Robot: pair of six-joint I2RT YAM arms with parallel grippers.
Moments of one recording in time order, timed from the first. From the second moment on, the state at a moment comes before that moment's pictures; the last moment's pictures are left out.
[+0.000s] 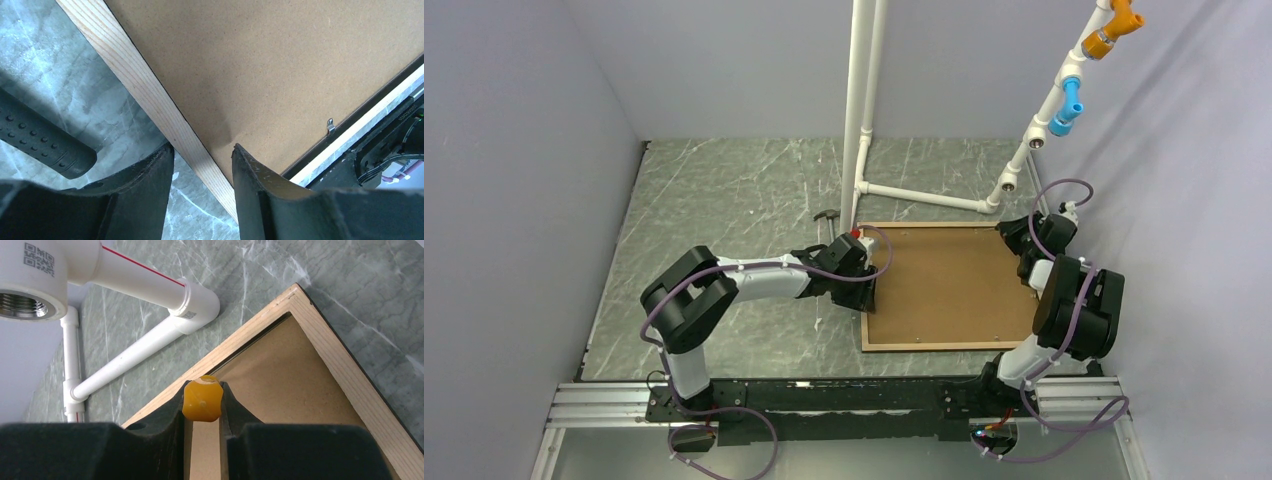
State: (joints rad) left arm -0.91 1.79 1.03 -0.16 0.19 -0.58; right arm -0.41 1.59 0.59 0.54 -0.30 0.64
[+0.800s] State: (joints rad) left arm -0.91 1.80 1.03 -0.16 0.20 -0.58; right arm -0.37 1.63 0.62 0.53 -0.38 0.65
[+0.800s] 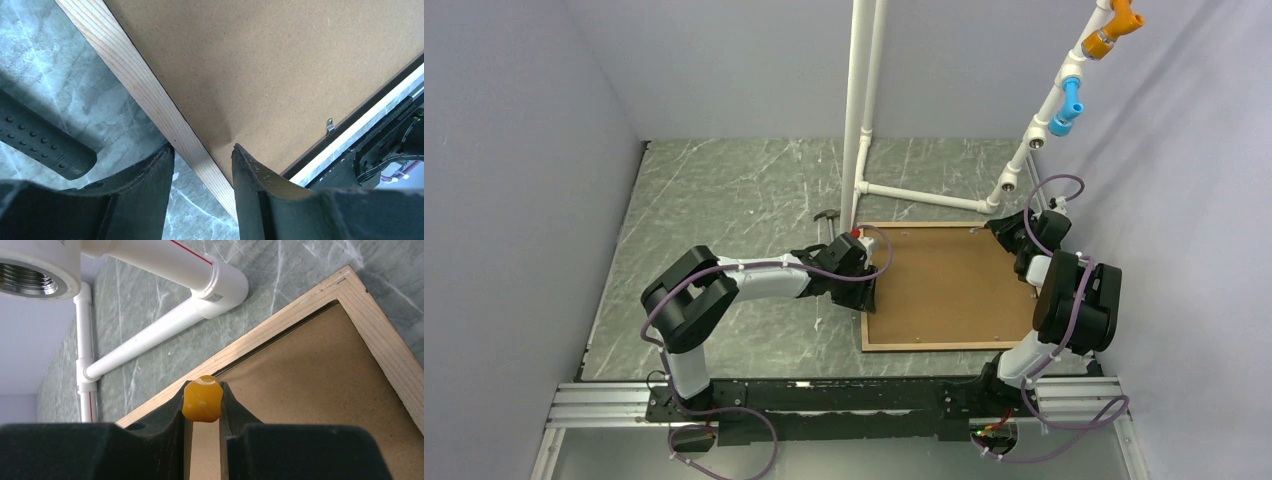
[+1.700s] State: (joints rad) left arm -0.91 1.80 1.04 -0.16 0.22 -0.59; right arm -0.30 0.99 0.65 -0.39 0.40 0.86
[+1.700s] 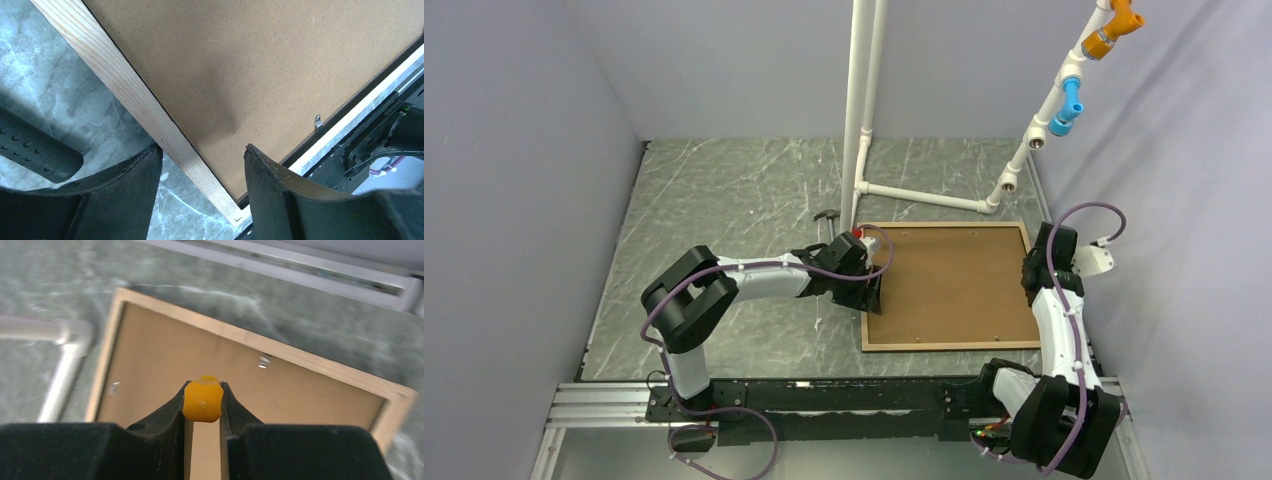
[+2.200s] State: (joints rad) left arm -0.91 1.81 1.07 -0.19 0.23 -0.61; right arm -0.30 0.98 0.62 -0.61 0.64 0.97
